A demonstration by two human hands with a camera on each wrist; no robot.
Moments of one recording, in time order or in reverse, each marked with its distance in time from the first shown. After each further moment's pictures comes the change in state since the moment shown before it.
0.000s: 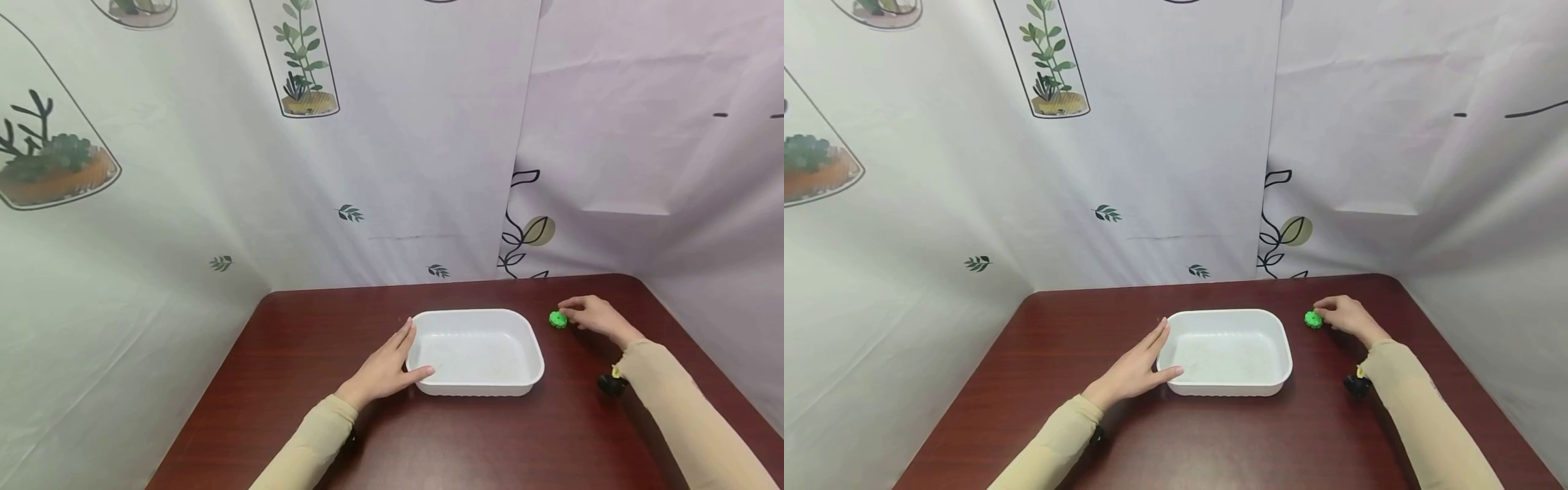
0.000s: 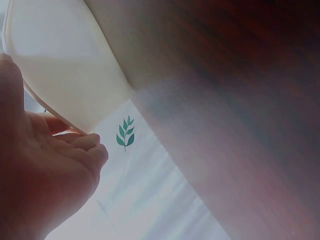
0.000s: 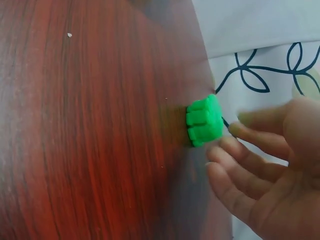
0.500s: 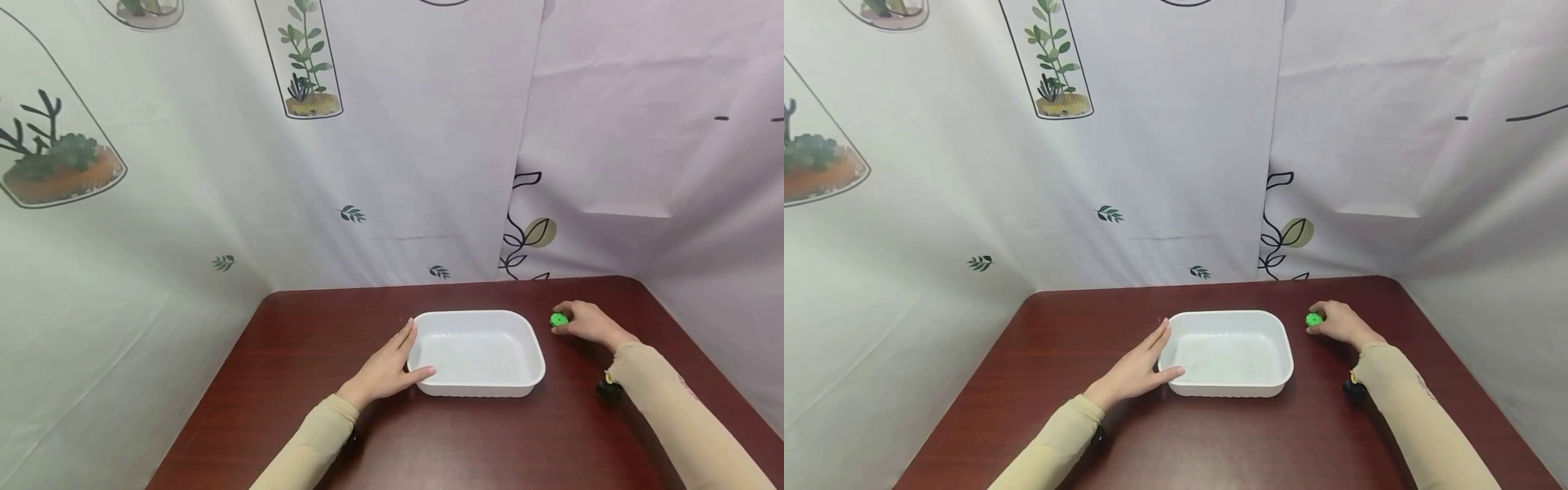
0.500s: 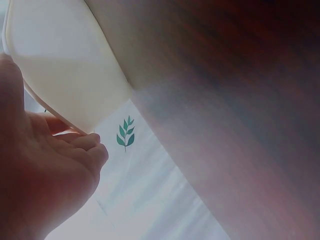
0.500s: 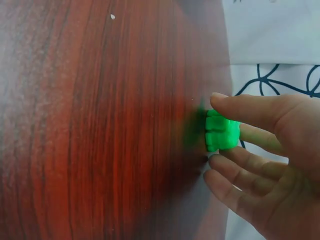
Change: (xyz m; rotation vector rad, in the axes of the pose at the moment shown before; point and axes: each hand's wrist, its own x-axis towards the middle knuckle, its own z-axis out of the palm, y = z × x) left_hand -0.001 0.003 -0.002 -0.017 -0.005 -0.016; right_hand 0.007 -0.003 0.012 -0.187 -0.027 -0.077
